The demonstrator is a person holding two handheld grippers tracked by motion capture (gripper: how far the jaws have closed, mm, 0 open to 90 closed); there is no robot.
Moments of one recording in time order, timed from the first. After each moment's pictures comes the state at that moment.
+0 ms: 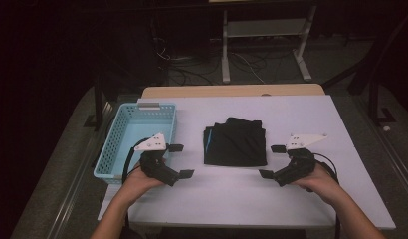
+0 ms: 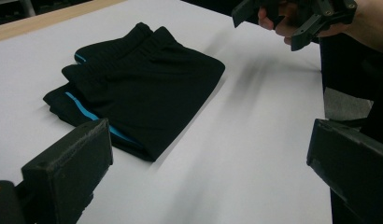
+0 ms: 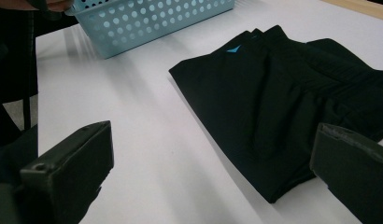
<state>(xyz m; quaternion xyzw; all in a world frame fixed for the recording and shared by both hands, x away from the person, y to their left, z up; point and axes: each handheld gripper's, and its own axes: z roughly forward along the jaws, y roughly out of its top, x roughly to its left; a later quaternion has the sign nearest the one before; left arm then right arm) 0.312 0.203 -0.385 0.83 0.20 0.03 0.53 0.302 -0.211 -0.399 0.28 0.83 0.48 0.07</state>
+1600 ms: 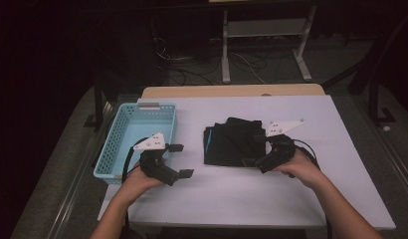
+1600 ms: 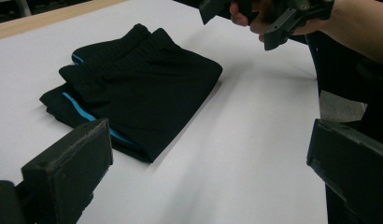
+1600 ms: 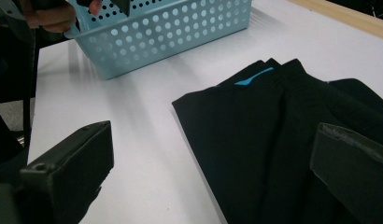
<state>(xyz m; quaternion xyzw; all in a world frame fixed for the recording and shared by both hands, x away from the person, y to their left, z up) 0.314 0.204 -0.385 0.82 0.20 0.03 0.53 0.338 -0.170 -0.388 0.25 0.83 0.49 0.06</state>
